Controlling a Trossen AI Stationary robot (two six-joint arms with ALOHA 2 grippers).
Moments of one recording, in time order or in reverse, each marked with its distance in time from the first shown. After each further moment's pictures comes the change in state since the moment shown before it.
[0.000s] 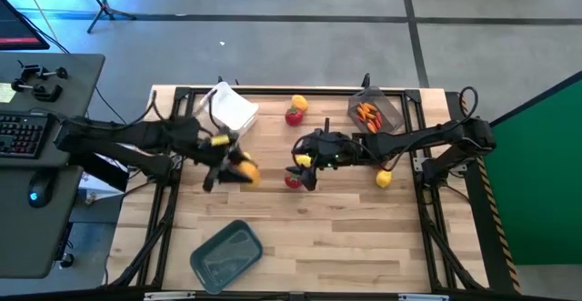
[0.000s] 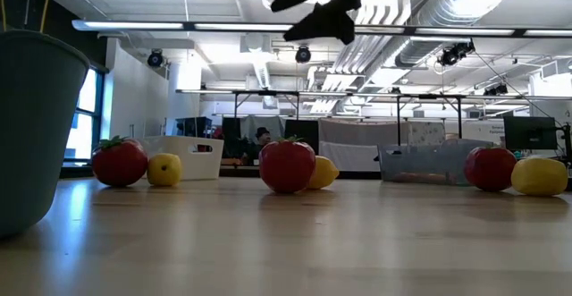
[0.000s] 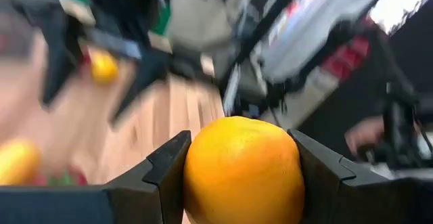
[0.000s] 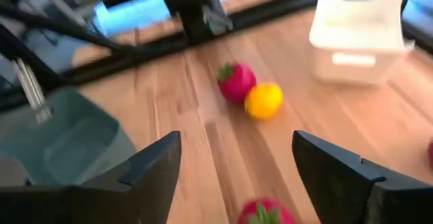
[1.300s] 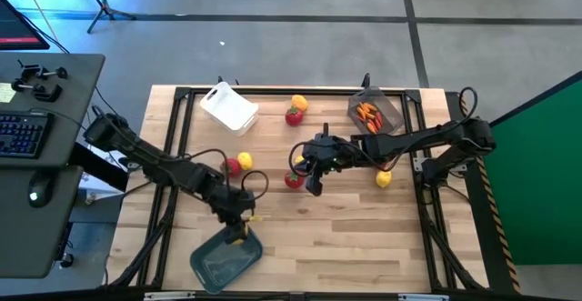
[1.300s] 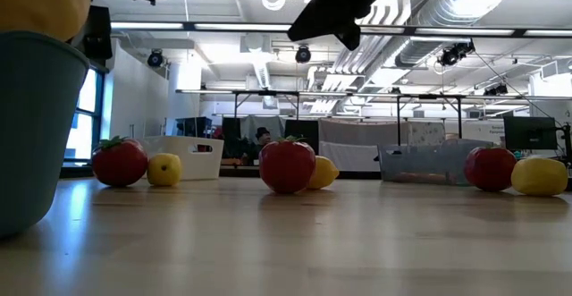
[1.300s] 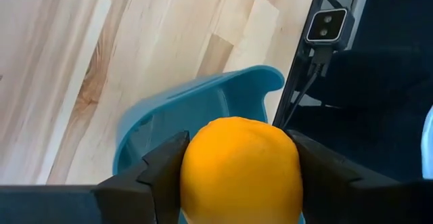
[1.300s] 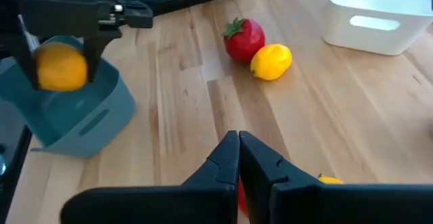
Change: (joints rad) left arm -0.307 0.449 0.027 -0.311 0.051 -0.452; right arm 0.005 0.000 -0.004 -0.101 -0.061 -0.050
